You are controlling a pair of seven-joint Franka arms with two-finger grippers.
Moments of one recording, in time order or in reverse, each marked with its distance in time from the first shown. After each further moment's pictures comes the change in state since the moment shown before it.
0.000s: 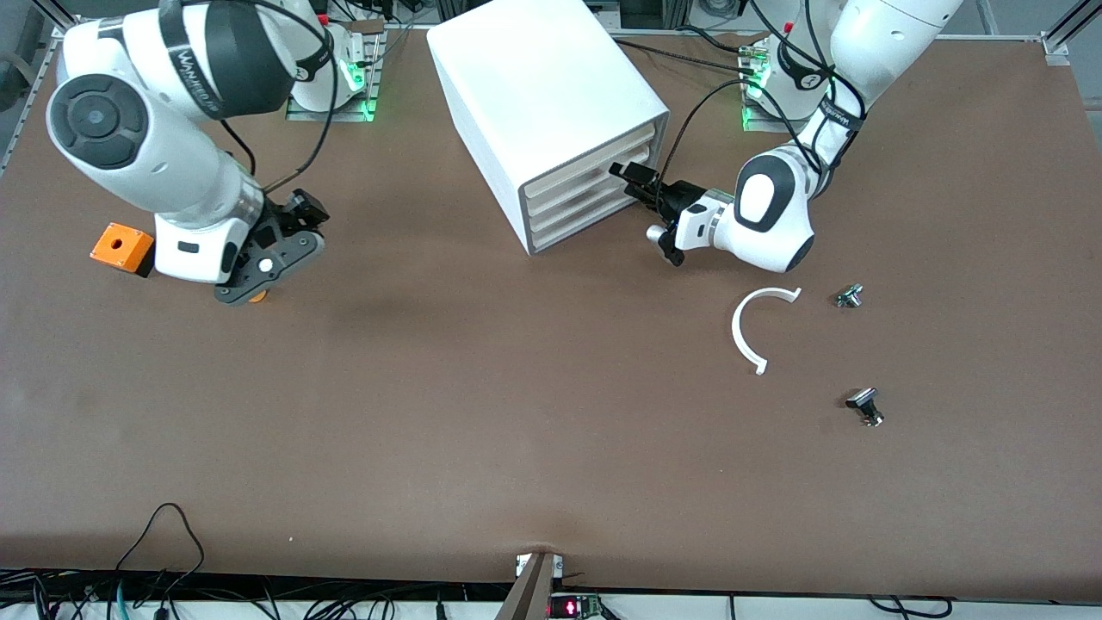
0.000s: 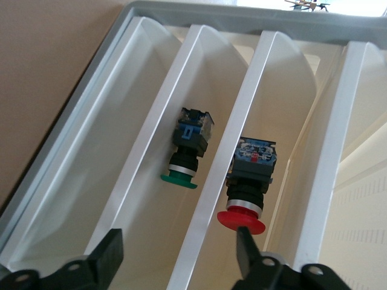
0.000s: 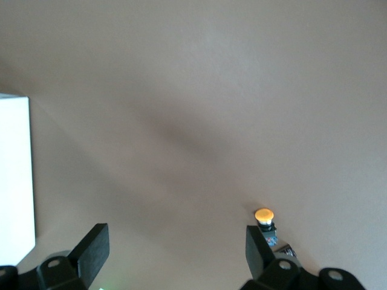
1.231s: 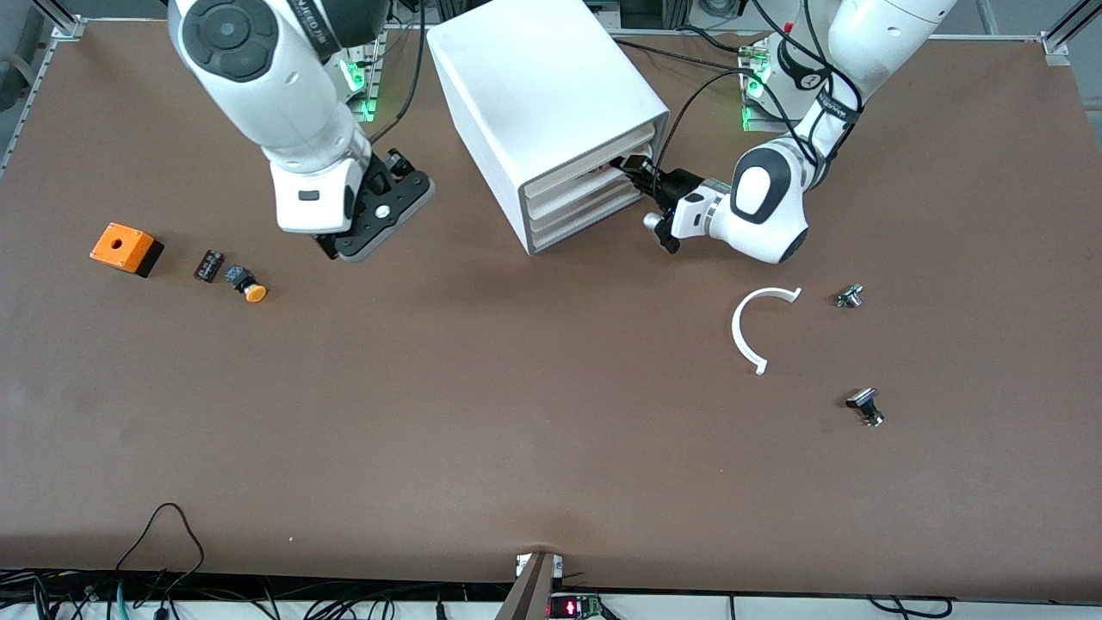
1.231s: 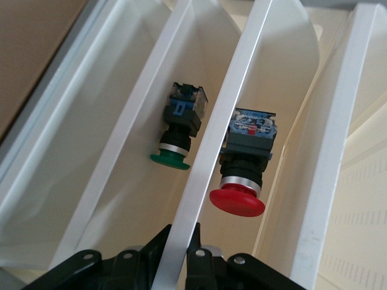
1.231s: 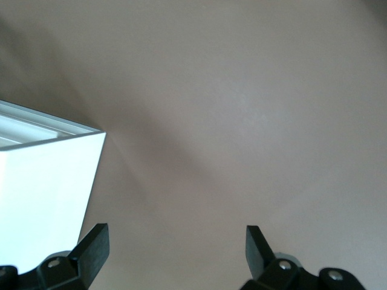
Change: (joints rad) left arm 0.023 -0.017 -0.019 -0.043 -0.019 -0.021 0.018; right arm 0.126 0.008 0.090 0.049 0.045 0.070 0.014
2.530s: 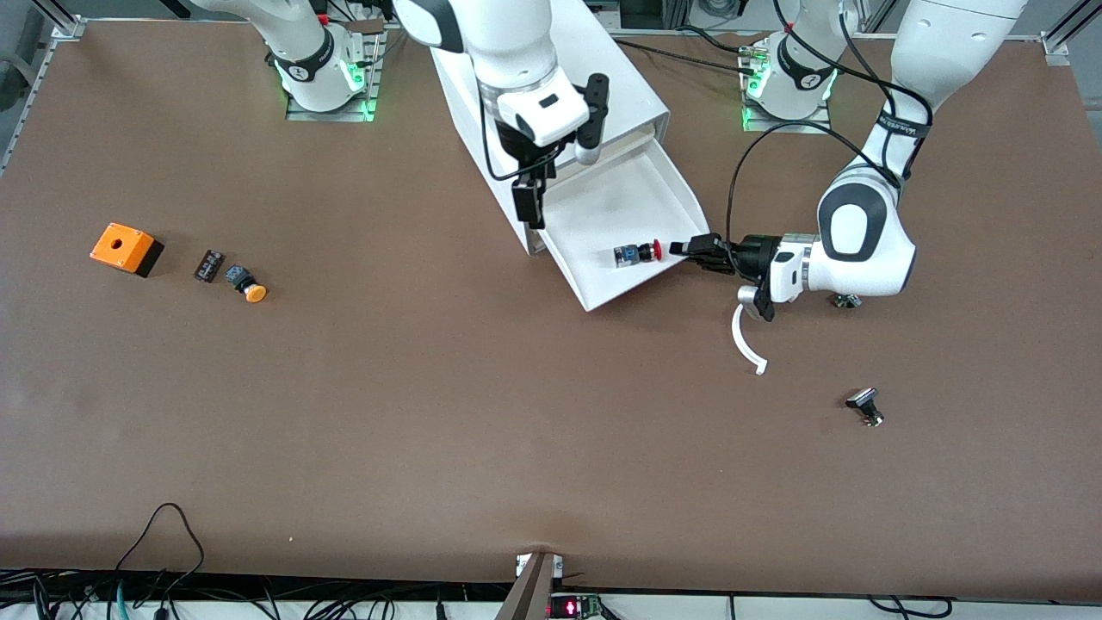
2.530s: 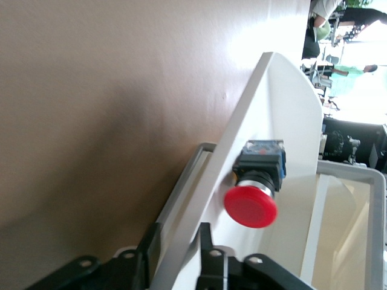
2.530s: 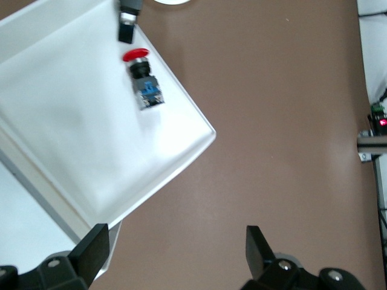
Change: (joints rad) left arm 0.033 -0.005 0.231 0.131 0.006 0.103 0.012; right arm 0.331 0.085 0.004 0.001 -0.143 0.315 -0.265
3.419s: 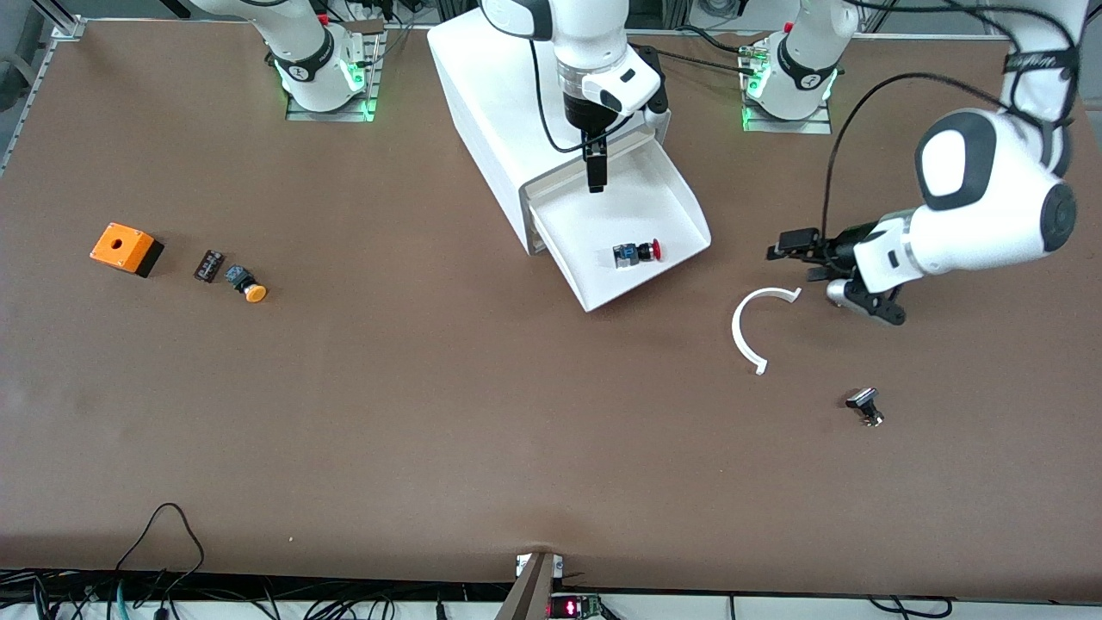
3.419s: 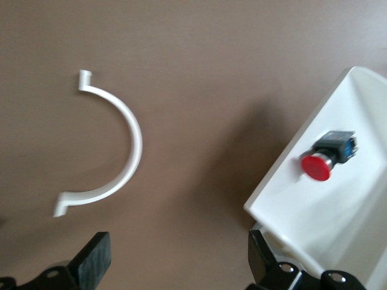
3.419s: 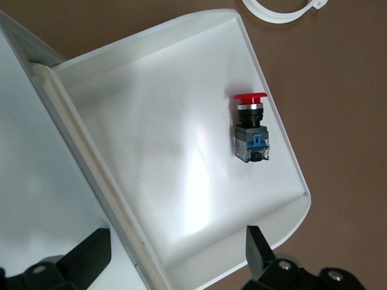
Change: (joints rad) left arm 0.074 -0.281 0.027 0.130 0.715 -0.031 -0.361; right arm 0.151 0.103 0.001 0.022 -0.001 -0.021 -0.025
